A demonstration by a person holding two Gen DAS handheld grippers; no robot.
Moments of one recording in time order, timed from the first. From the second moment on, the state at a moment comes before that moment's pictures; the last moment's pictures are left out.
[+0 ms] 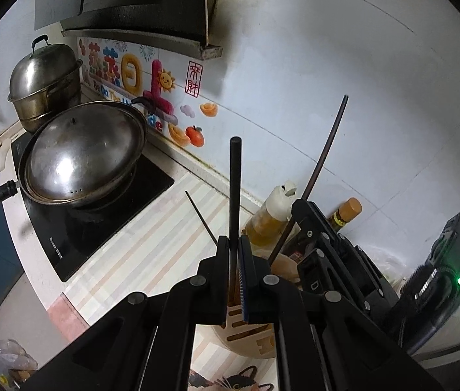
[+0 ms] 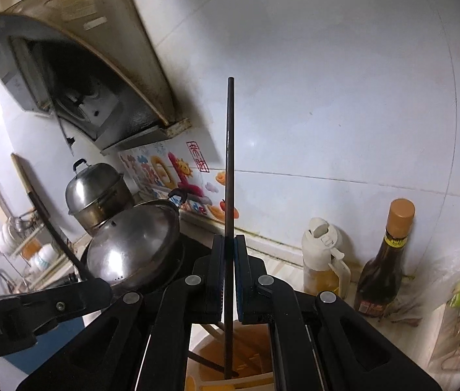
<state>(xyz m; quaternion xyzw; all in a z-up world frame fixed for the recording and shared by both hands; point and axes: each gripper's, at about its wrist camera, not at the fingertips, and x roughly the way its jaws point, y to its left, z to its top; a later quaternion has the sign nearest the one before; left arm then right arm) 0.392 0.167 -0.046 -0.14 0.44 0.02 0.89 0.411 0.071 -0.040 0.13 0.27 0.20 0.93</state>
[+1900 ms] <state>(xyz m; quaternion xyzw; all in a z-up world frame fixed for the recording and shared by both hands) 0.228 -0.124 -0.285 0.10 0.59 -0.07 0.80 0.168 -0.290 -0.291 0.21 0.60 -0.08 0.77</state>
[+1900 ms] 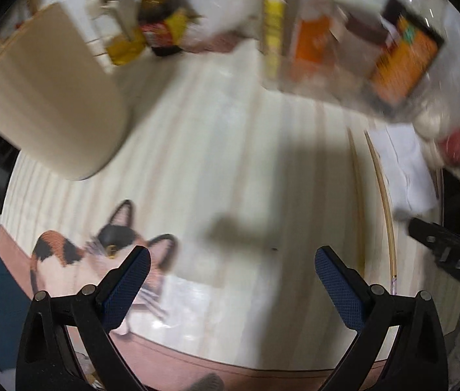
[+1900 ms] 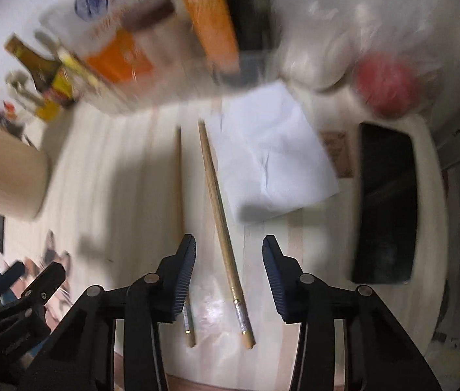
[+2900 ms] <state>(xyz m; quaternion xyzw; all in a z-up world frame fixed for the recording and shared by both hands) 0.247 -0.199 -0.334 0.11 0.62 -0.14 0.76 0.133 -0.311 -0.328 0.24 0.63 -0.14 0.73</state>
